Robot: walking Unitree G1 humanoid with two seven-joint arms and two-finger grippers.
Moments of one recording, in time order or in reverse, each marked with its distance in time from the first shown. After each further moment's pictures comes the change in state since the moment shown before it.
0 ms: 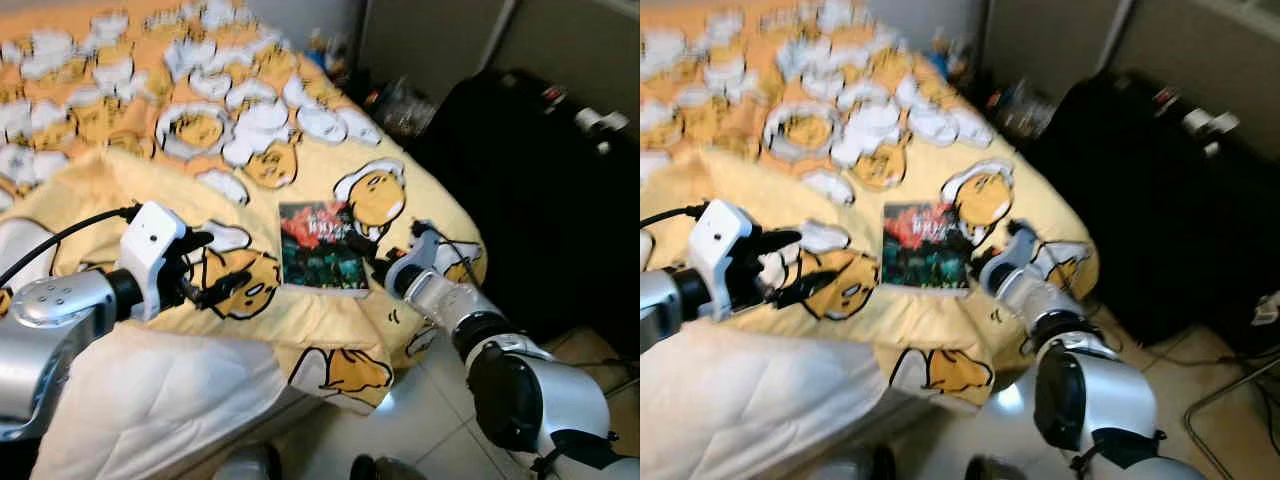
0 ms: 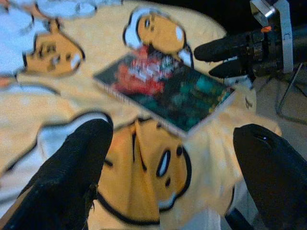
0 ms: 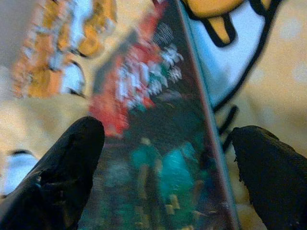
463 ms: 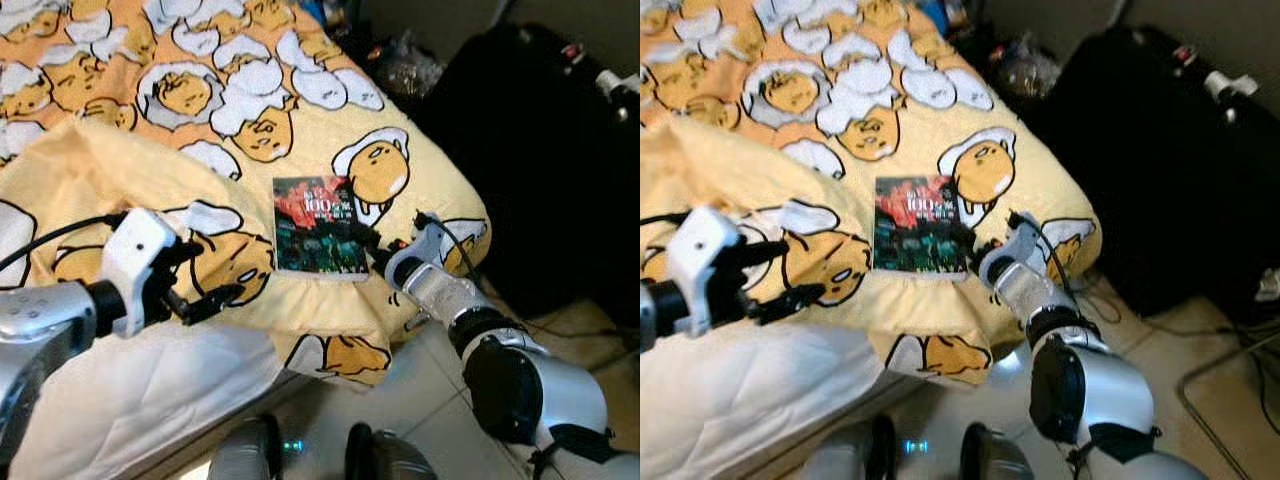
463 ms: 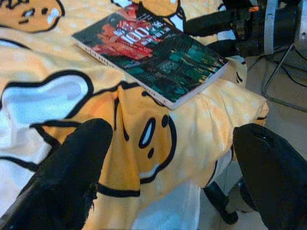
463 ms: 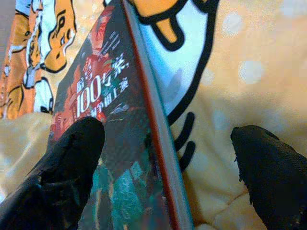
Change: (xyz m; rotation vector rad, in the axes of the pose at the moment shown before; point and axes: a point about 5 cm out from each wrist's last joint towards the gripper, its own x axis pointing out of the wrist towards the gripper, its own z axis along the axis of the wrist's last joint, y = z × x) left arm -0.023 -0.010 0.006 -0.032 0.051 -0.001; right arm 0.004 0.012 0.008 0.065 -0.066 0.025
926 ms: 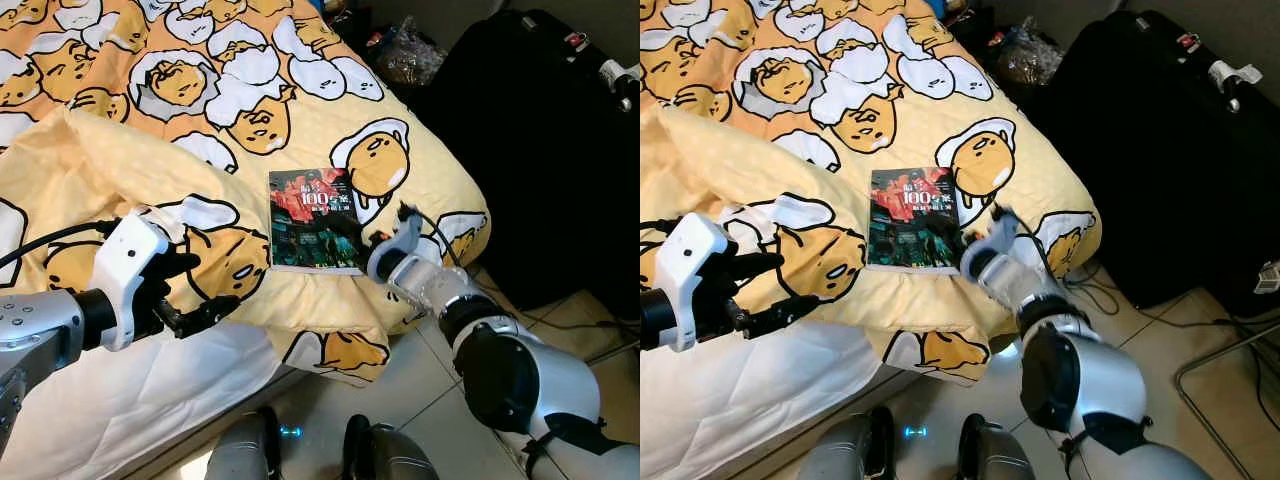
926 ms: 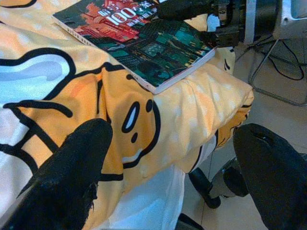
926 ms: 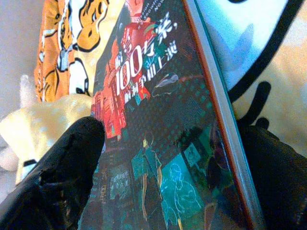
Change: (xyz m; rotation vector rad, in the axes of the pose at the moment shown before) left arm -0.009 -0.007 0.001 -0.026 0.035 -0.027; right arm 0.007 0.024 -0.006 0.040 0.076 0.119
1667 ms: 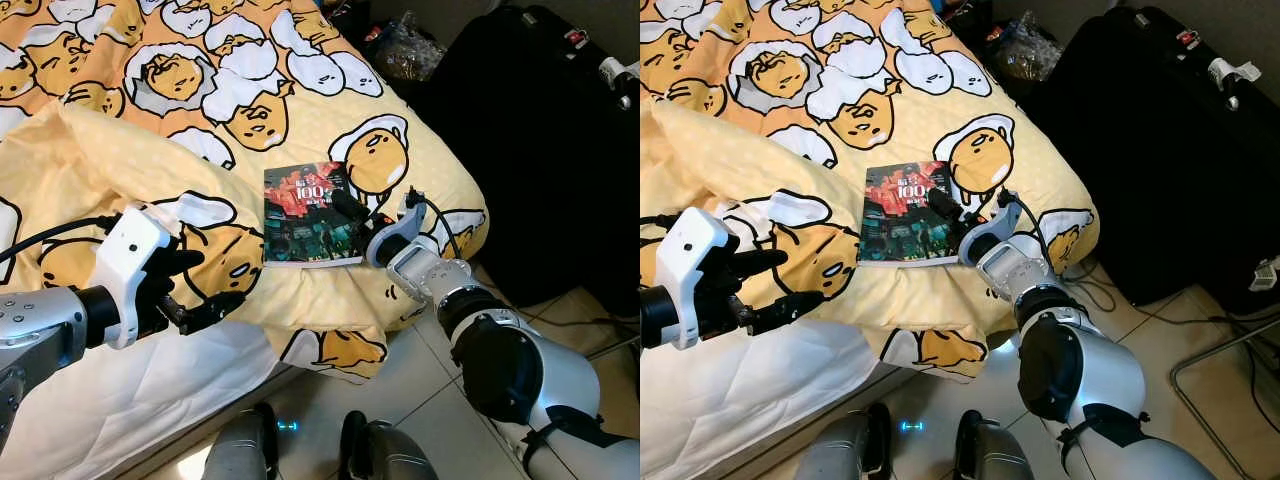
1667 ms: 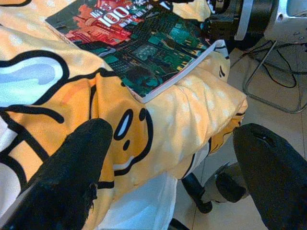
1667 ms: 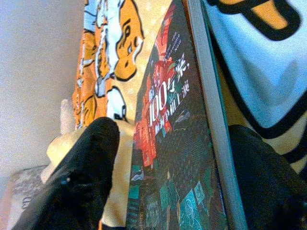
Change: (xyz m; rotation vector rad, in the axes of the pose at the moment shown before) left arm 0.000 -0.003 0.005 -0.032 -0.014 0.006; right arm 0.002 0.016 0.011 0.124 -0.078 0.147
